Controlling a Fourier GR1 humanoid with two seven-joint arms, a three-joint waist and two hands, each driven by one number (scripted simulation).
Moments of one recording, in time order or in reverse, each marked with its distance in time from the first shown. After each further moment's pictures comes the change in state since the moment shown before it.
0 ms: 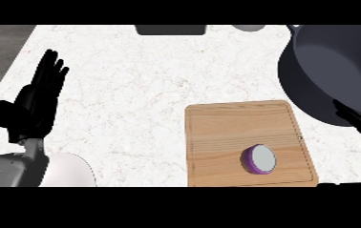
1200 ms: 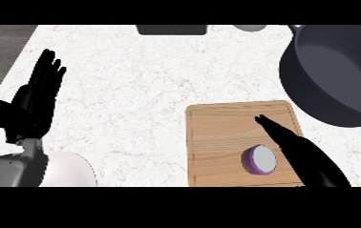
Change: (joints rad) left arm 0.002 -0.053 0.066 -0.008 -0.056 -0.058 0.022; right arm -0.212 0.169 0.391 -0.170 0.336 0.280 0.792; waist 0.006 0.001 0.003
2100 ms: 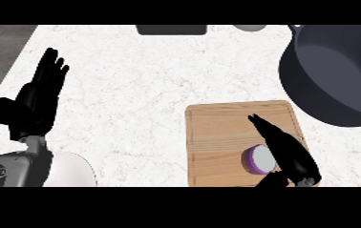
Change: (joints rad) left arm -0.021 -0.066 0.054 0.011 -0.061 -0.059 0.014; right arm -0.008 0.164 -0.036 0.274 0.237 -0.016 -0.160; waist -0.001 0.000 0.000
